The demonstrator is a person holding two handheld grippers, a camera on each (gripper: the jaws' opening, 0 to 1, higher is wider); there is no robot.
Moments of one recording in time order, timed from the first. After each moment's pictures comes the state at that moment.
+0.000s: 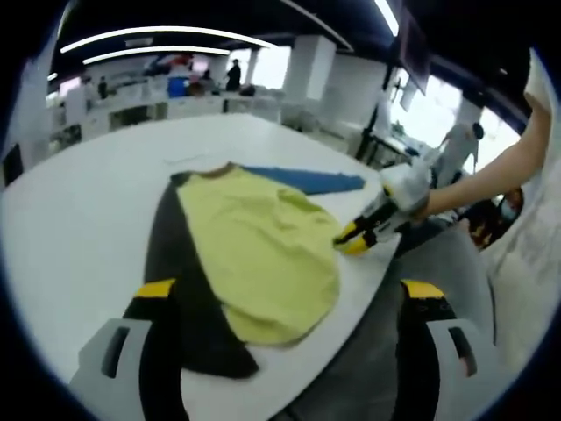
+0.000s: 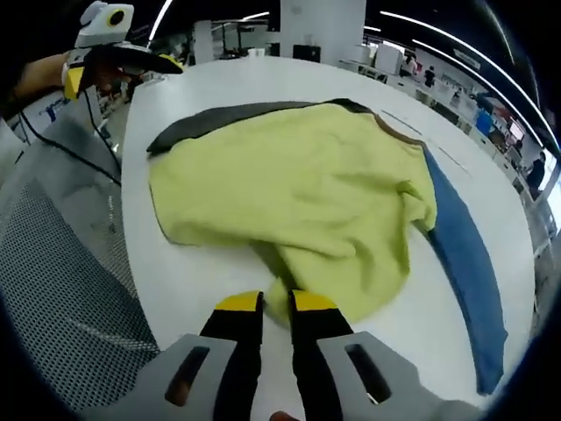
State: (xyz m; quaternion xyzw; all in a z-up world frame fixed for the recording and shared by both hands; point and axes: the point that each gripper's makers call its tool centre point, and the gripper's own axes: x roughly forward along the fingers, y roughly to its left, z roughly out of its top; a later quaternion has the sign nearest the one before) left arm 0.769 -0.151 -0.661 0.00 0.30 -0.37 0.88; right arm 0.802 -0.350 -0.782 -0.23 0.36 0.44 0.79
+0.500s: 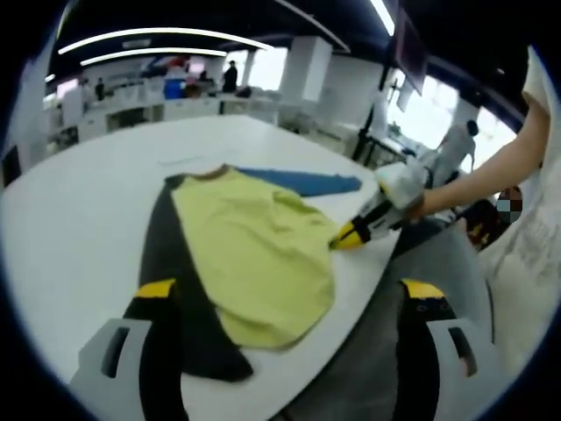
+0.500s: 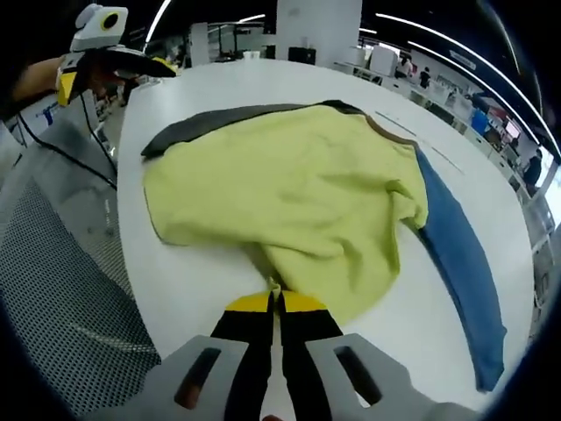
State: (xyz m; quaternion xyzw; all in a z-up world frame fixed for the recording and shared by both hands) left arm 0.767 -0.155 -0.658 0.00 0.30 -0.38 0.88; right arm 0.805 -0.358 -0.772 -0.21 0.35 0.43 0.80
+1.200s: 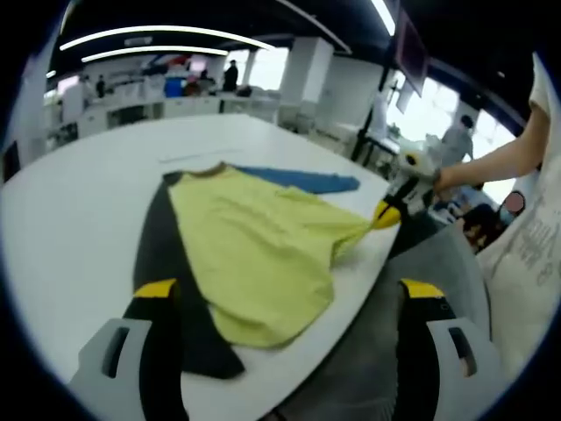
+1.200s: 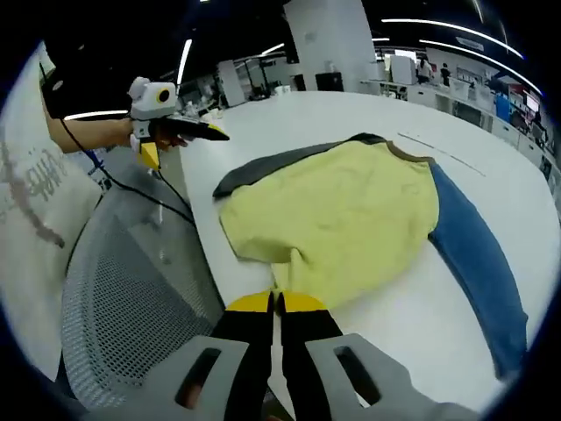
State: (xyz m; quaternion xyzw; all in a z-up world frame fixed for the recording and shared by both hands) left arm 0.761 -0.159 -0.662 0.00 0.30 -0.38 0.88; right arm 0.750 -0.375 -0.707 -0.10 0.34 0.55 0.76
